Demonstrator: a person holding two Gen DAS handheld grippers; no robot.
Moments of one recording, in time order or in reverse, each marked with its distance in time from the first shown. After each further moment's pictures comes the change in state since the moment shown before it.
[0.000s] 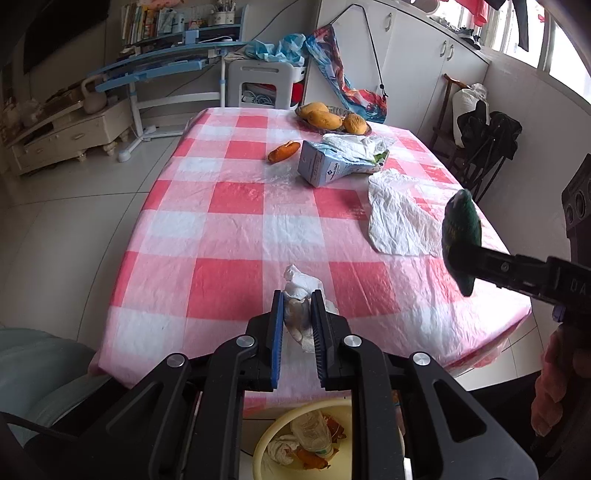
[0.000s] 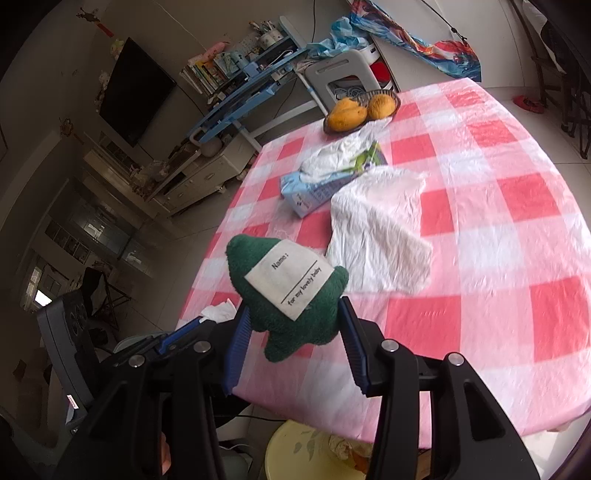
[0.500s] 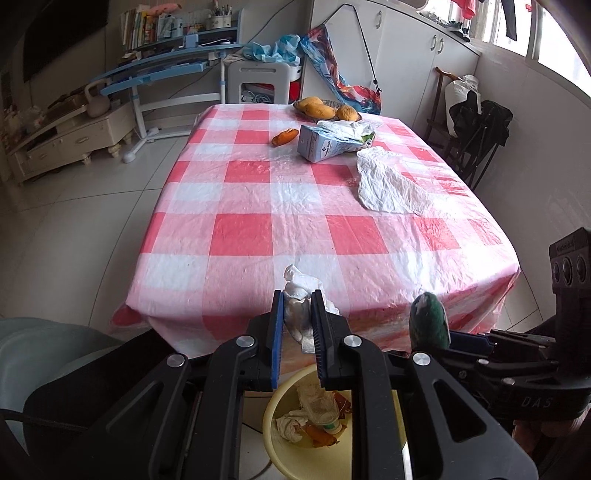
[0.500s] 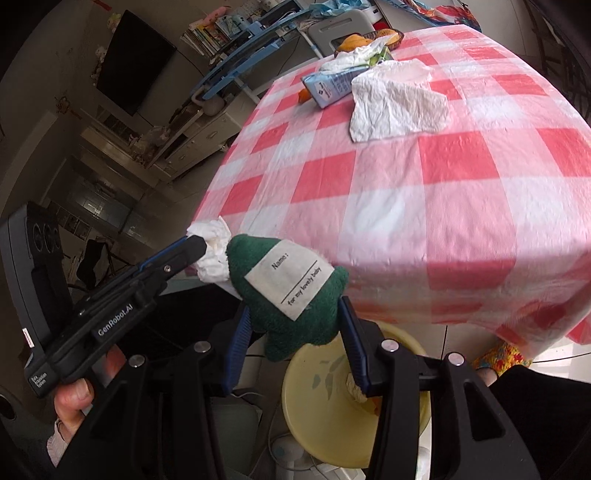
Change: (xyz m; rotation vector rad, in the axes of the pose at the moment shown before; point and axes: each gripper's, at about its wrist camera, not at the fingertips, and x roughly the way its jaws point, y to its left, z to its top) left arm -0.045 0.003 -0.045 0.030 0.005 0.006; right arm 0.001 0.026 -0.092 0.010 0.134 -0.010
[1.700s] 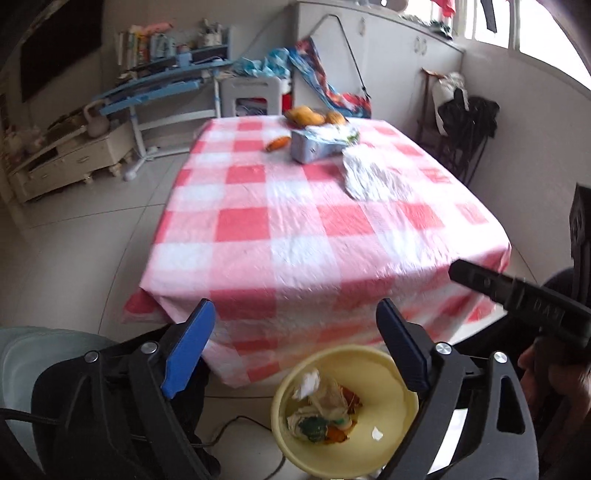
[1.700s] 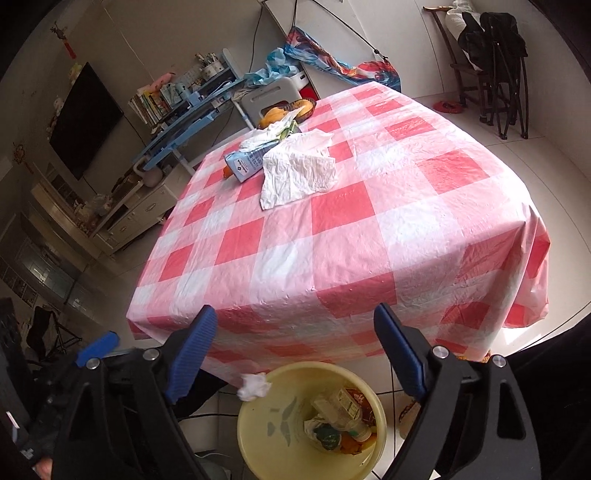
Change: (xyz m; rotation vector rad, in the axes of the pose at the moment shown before) left arm -0.029 -0.003 -0.026 0.034 -0.087 0.020; right arm -0.039 -0.021 -0.004 0.095 -0.315 -0.270
